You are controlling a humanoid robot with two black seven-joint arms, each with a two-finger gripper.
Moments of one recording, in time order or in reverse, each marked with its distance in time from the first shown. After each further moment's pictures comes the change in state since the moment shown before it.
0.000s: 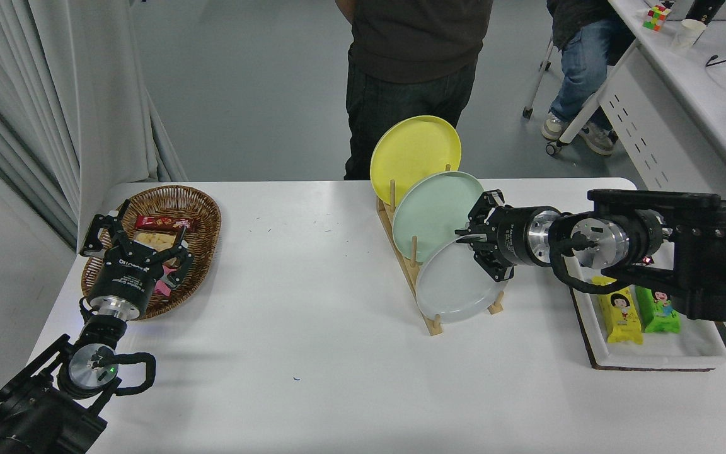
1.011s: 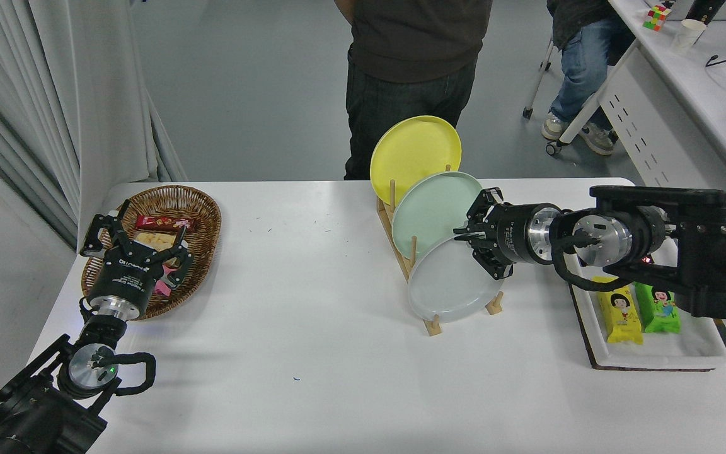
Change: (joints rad) left arm 0.000 0.000 0.000 0.000 0.000 0.000 0.000; right arm 0.023 -0.013 0.000 0.022 0.001 0.008 -0.009
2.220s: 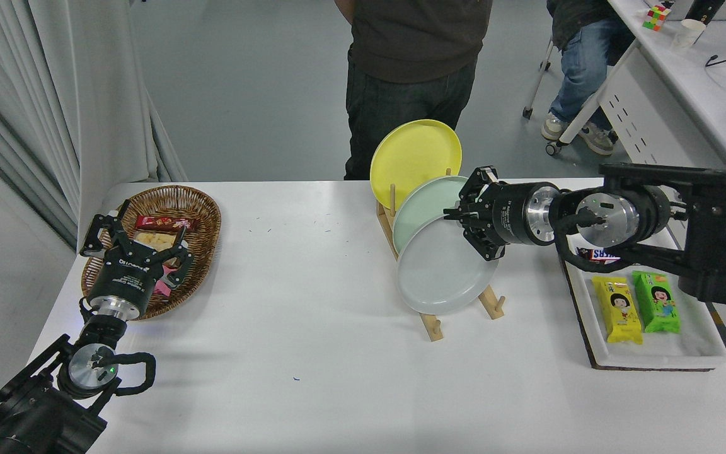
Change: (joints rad) left arm 0.000 0.000 0.000 0.000 0.000 0.000 0.000; right arm 0.038 -0.024 0.092 0.032 0.000 0.010 -0.022
